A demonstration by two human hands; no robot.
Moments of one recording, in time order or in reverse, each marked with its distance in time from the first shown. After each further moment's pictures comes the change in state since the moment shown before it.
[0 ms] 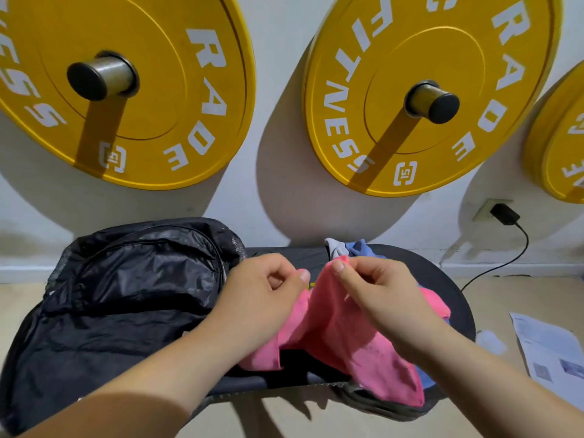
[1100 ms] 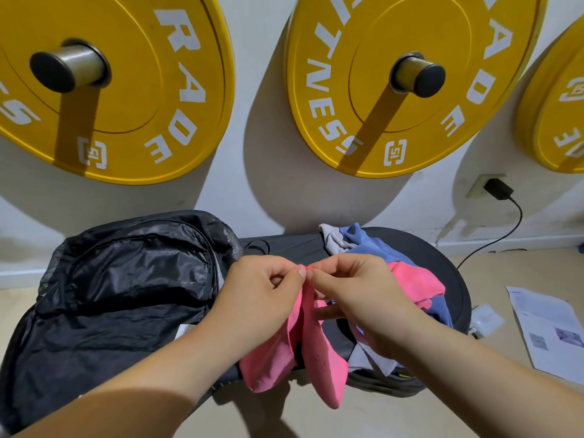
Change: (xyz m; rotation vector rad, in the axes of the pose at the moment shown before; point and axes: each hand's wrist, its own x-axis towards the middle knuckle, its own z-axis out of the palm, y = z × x) left_hand -0.005 -0.009 0.013 0.031 -0.131 0.085; right_hand -0.012 -0.001 0.017 0.412 -0.098 0.305
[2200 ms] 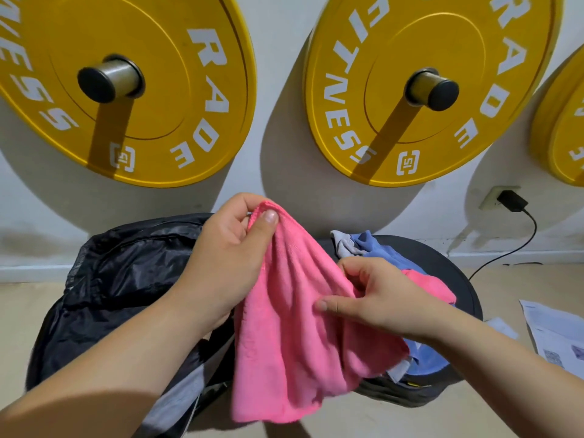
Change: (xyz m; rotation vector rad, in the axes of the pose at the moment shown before) left_hand 0.000 0.033 -0.055 -0.497 0.153 0.096; right_hand 0.001 -0.016 -0.022 -0.684 -0.230 -0.315
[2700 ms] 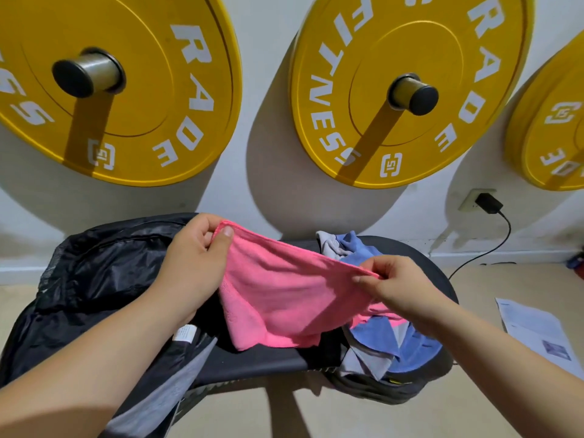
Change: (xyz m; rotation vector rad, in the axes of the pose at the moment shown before) left_hand 0.016 -0.049 -0.029 0.303 0.161 -0.141; right_hand 0.001 0.067 -0.025 0.185 0.268 0.333
